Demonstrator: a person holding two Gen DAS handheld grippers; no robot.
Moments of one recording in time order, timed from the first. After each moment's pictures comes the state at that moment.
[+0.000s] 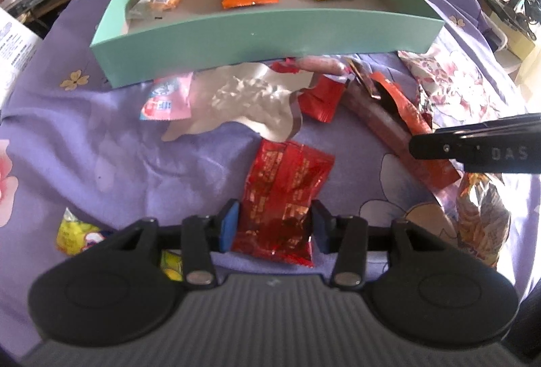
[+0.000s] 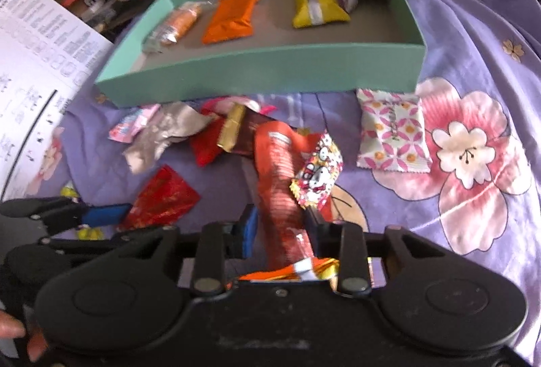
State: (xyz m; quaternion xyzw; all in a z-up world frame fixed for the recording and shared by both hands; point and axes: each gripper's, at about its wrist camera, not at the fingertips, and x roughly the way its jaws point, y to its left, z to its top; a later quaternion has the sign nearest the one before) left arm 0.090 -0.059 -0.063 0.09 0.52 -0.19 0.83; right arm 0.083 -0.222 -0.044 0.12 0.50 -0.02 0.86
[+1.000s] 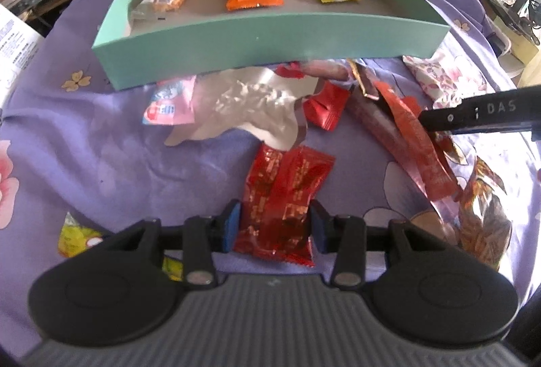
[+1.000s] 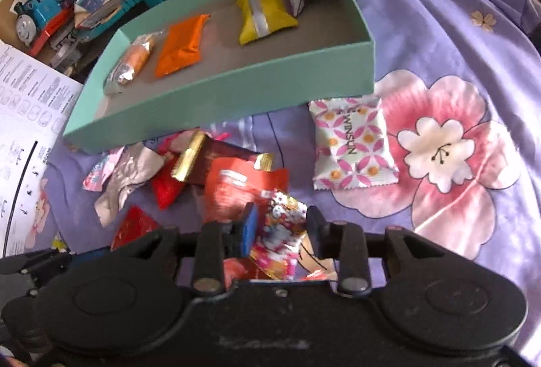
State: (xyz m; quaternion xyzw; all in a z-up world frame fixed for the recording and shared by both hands) left arm 0.096 -0.059 -0.063 0.09 0.52 -0.18 0.83; right arm 0.096 -0.260 -0.056 0.19 0.49 -0.06 0.85
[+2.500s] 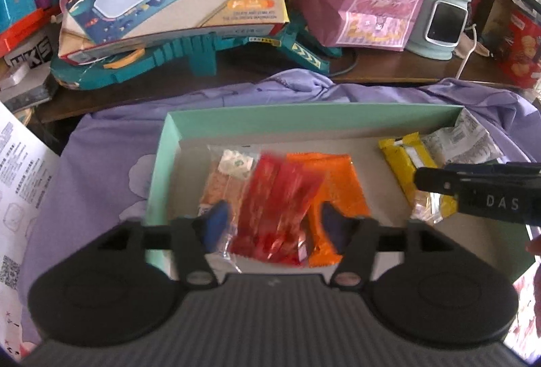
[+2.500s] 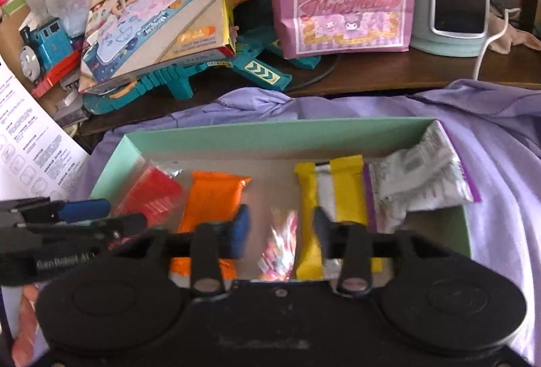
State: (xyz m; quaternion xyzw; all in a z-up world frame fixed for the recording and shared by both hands) left arm 0.329 -0.074 -0.011 0.05 0.44 -0.13 0.89; right arm 0.314 -0.267 -0.010 0.11 0.41 -0.02 0.91
